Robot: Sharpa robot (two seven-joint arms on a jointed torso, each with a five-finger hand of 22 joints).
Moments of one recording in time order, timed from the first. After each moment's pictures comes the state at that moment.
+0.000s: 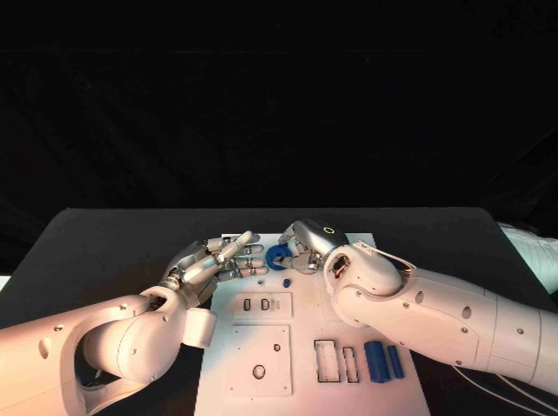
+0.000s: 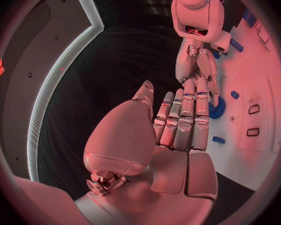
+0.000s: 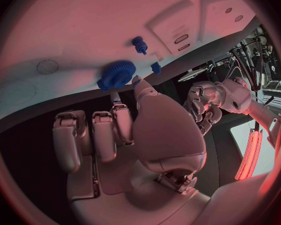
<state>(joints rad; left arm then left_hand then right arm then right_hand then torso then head) 1.12 -0.97 -0.01 1.83 0.14 -0.37 0.45 1.42 0.04 -0.03 0.18 0.13 0.92 0.23 0.08 0.07 1.00 0.18 0.07 0.07 1.12 0.13 0.17 0.14 0.17 0.95 0.23 0.34 0.15 1.12 -0.53 0.07 1.41 -1.70 -0.41 -0.39 1.32 -0.06 0.10 0.19 0.20 0.98 0.15 0.06 0.08 1.45 0.05 1.28 1.30 1.46 -0.02 1.51 1.31 0.02 1.47 0.09 1.54 1.31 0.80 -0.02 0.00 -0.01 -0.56</state>
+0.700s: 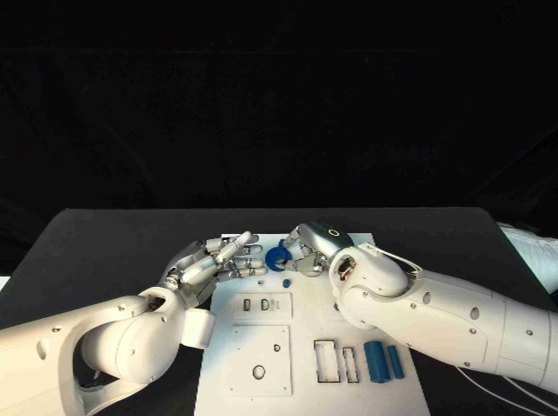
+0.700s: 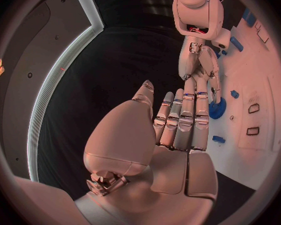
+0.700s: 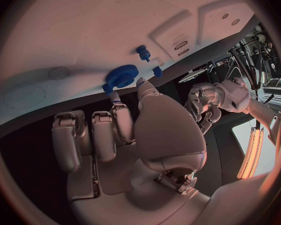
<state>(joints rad) 1.12 -0.97 -0.01 1.83 0.14 -0.37 0.45 1.42 0.04 -0.03 0.18 0.13 0.92 0.23 0.08 0.07 1.00 0.18 0.07 0.07 1.12 0.13 0.16 0.15 0.17 0.95 0.23 0.34 0.15 1.12 -0.58 0.07 1.44 -1.67 -0.41 -0.38 1.28 -0.07 0.05 0.26 0.26 0.97 0.15 0.06 0.08 1.45 0.06 1.30 1.31 1.46 -0.01 1.51 1.31 0.02 1.47 0.10 1.54 1.31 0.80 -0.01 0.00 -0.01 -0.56</state>
